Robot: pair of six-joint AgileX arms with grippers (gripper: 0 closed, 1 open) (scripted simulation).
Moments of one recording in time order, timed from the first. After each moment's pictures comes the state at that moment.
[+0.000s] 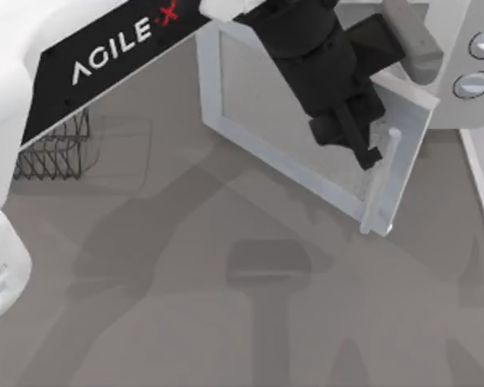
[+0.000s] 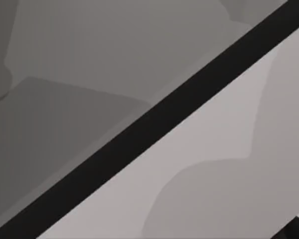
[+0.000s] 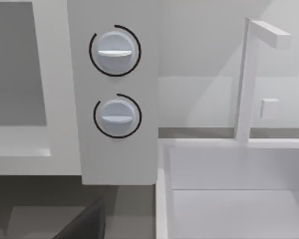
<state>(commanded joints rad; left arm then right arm) -0.78 2.14 2.15 -1.22 0.32 0.56 0.00 0.00 0.00 0.00 0.00 0.00</state>
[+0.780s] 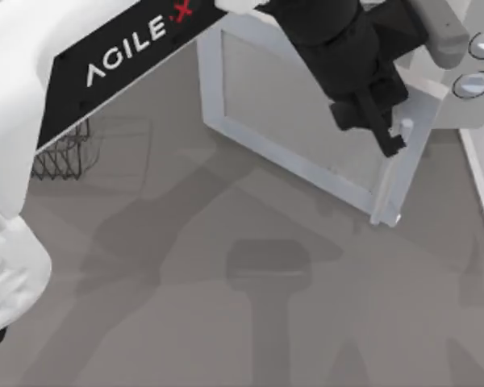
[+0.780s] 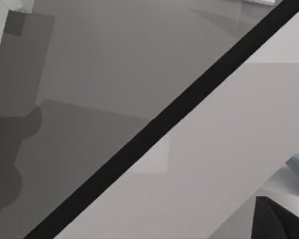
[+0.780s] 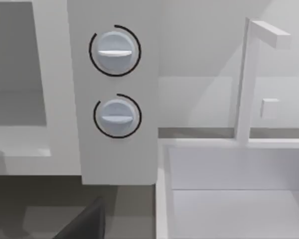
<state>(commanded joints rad) -0.80 2.17 2.26 -1.21 0.29 0.55 0.00 0.00 0.00 0.00 0.00 0.00</state>
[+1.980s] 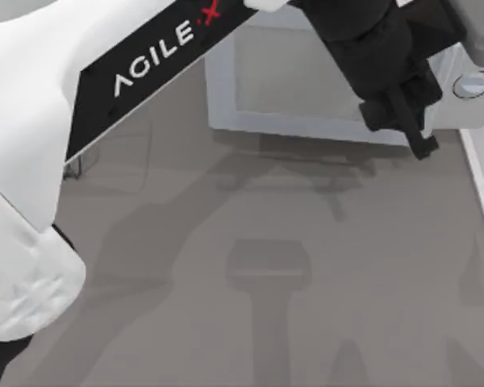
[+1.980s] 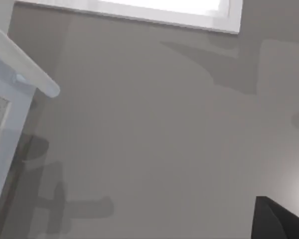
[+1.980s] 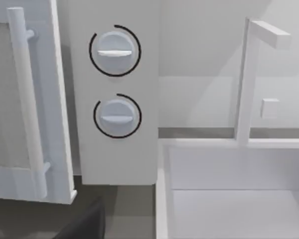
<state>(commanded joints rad) -0.85 2.23 2.41 -1.29 0.31 0.54 0.00 0.00 0.00 0.00 0.00 0.00</state>
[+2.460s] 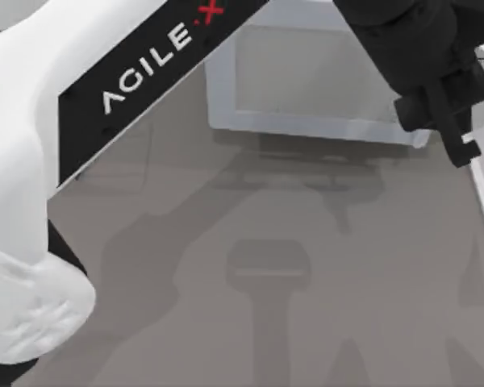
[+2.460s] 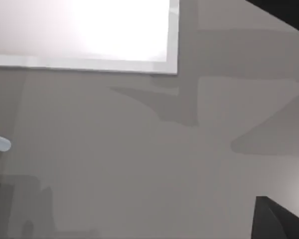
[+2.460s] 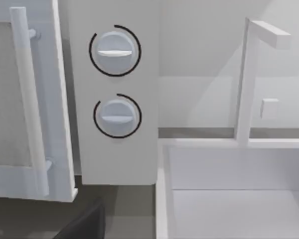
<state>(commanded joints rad) -0.92 2.24 2.58 -1.41 0.34 0.55 0.00 0.00 0.00 0.00 0.00 0.00</state>
